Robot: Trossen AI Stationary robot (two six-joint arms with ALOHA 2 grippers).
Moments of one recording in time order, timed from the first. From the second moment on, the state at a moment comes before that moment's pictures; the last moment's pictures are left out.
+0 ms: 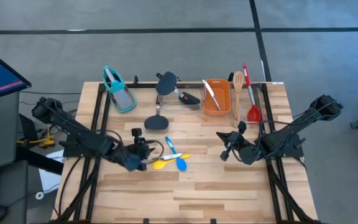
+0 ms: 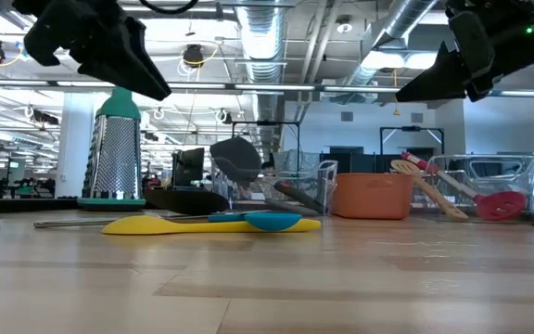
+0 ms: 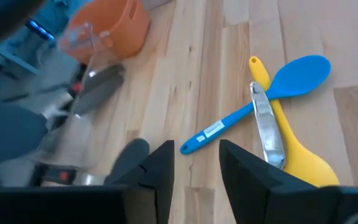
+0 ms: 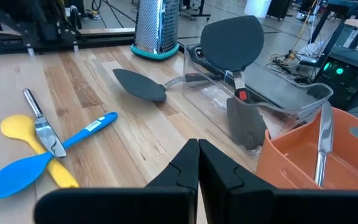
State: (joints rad) left arm -0.51 1.28 0.76 -0.38 -0.81 -0.15; right arm 0.53 1.11 0.45 0.07 1.07 0.42
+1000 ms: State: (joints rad) left arm -0.50 1.49 0.77 -0.38 -0.87 -0.11; right arm 0.53 1.11 0.45 0.06 1.07 0.42
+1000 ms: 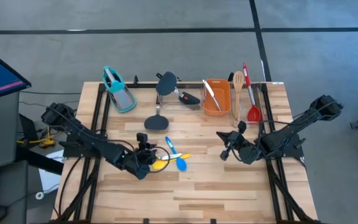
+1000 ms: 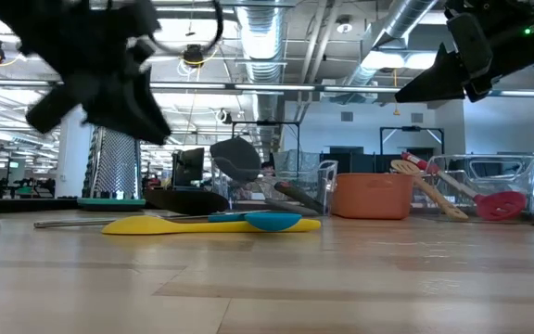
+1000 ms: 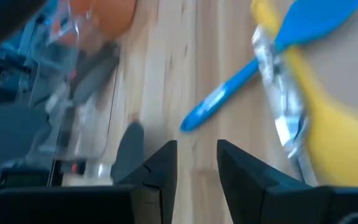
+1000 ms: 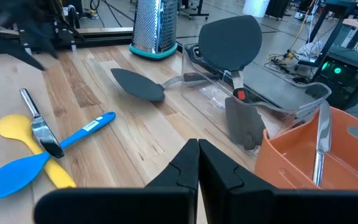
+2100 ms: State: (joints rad) left arm -0.02 1.49 0.49 0.10 -0.67 0.10; right arm 0.53 1.11 0.45 0.06 1.07 0.42
